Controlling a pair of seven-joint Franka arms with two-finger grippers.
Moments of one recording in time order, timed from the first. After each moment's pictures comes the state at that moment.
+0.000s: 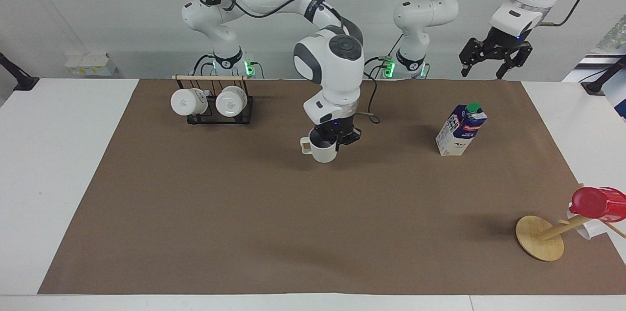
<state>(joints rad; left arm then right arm) 0.15 -0.27 -0.19 -1.86 -0.08 1.63 0.09 0.59 0.57 0.12 -1.30 -0.12 1.91 1.06</state>
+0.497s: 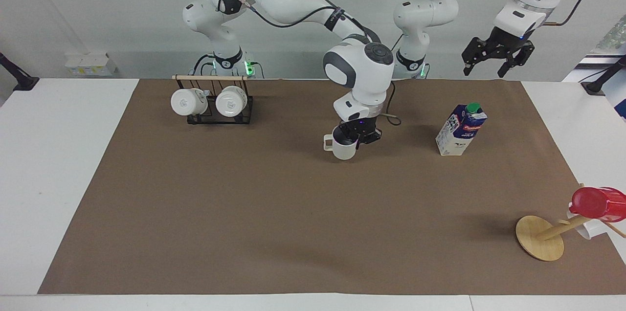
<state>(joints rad) 0.15 -0.27 -0.17 -1.86 -0.08 1.61 0.09 0.68 0.65 0.11 -1.29 -0.19 1.99 1.20</state>
